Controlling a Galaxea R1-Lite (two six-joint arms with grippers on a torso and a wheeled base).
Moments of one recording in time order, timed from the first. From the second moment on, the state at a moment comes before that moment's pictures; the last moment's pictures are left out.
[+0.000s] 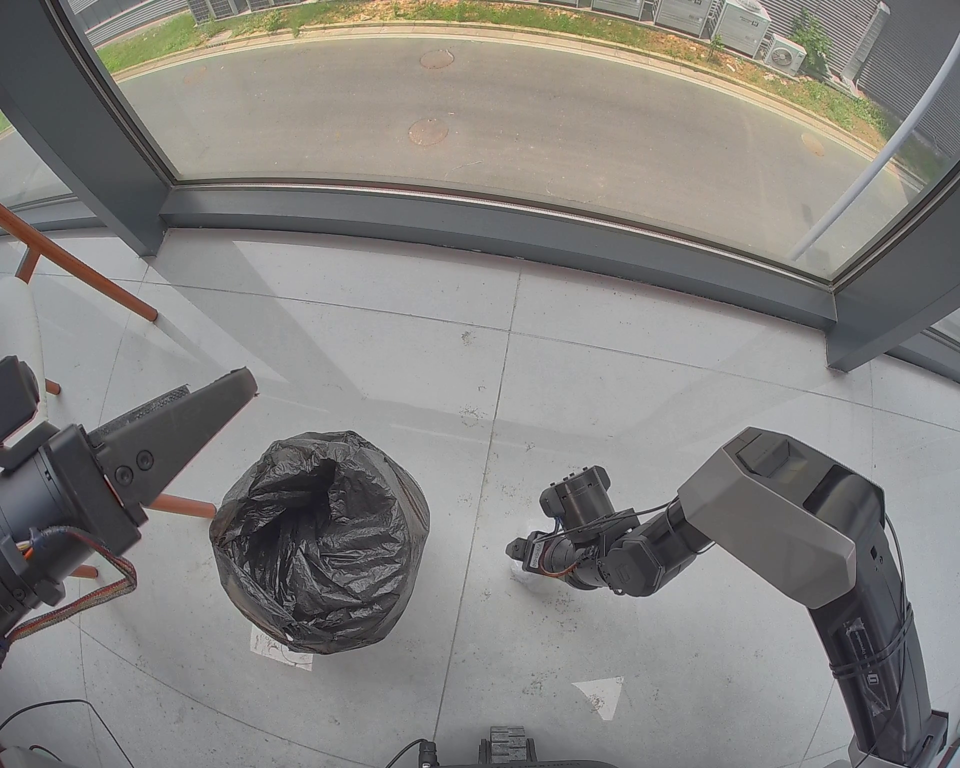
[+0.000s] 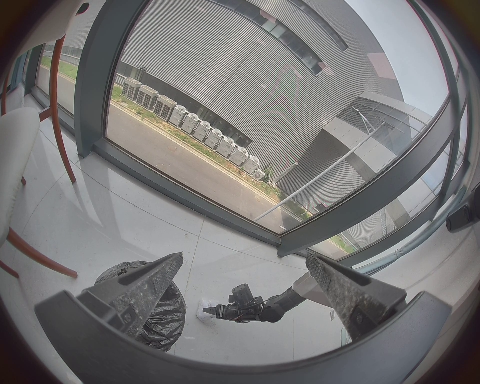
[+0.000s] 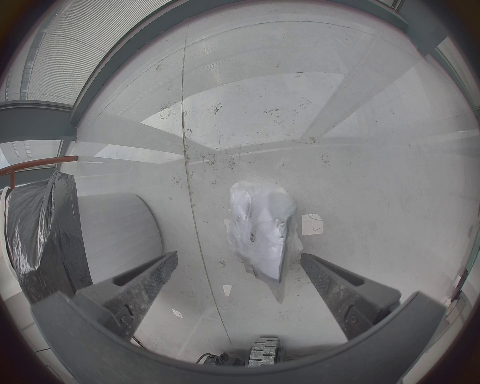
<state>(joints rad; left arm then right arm) -0.65 1.04 -0.53 -0.57 0.08 -0.39 0.60 2.61 -1.44 -0.30 -0.14 0.72</state>
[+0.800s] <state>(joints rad) -0.65 1.05 -0.52 -0.57 0.08 -0.39 0.59 2.64 -1.58 -0.12 -0.17 0.78</state>
